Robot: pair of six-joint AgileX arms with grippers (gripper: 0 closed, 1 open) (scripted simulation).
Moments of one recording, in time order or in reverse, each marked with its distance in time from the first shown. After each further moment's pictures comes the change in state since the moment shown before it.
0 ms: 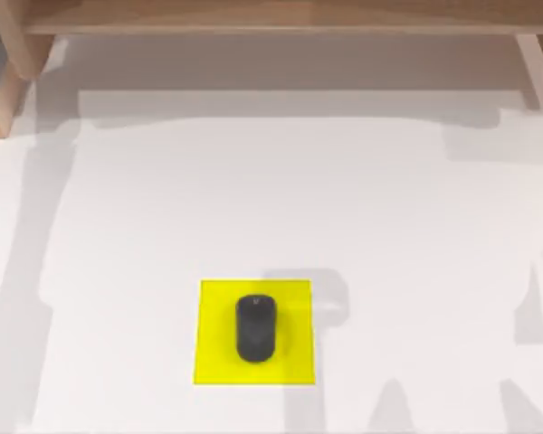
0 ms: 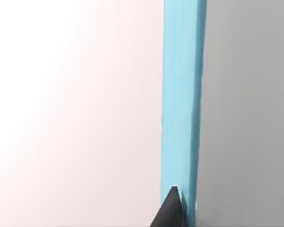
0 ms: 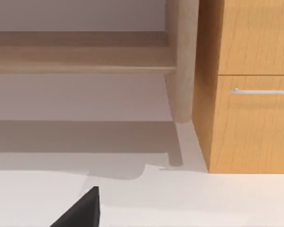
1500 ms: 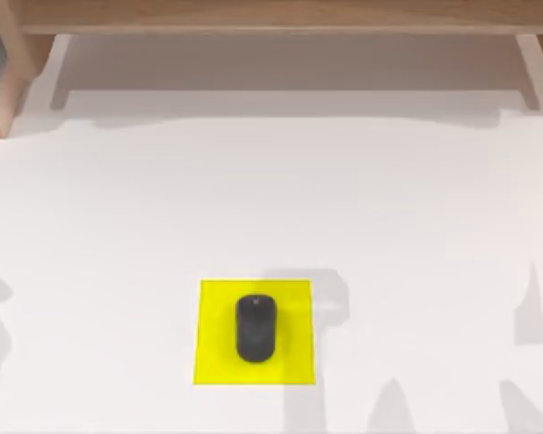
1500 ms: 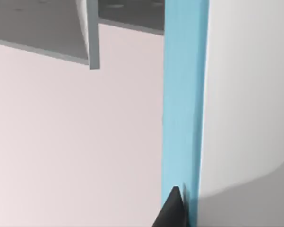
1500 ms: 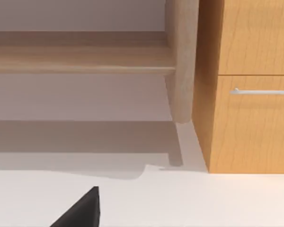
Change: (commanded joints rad) left arm 0.713 0.227 -0.891 0.450 0.662 1.402; right arm 0.000 0.000 0.000 0.000 0.000 0.000
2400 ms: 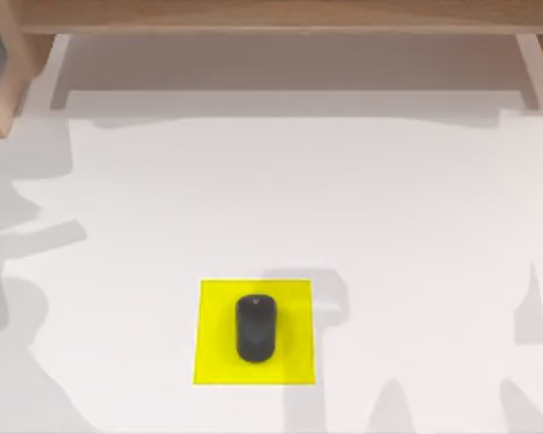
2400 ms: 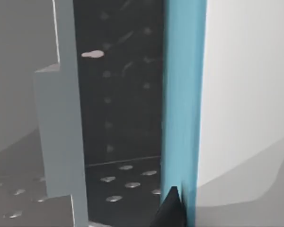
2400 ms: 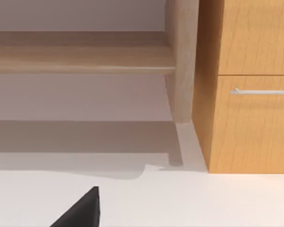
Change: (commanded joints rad) left arm -0.218 0.164 0.138 0.001 0.045 -0.003; right arm 0.000 0.000 0.000 0.000 0.000 0.000
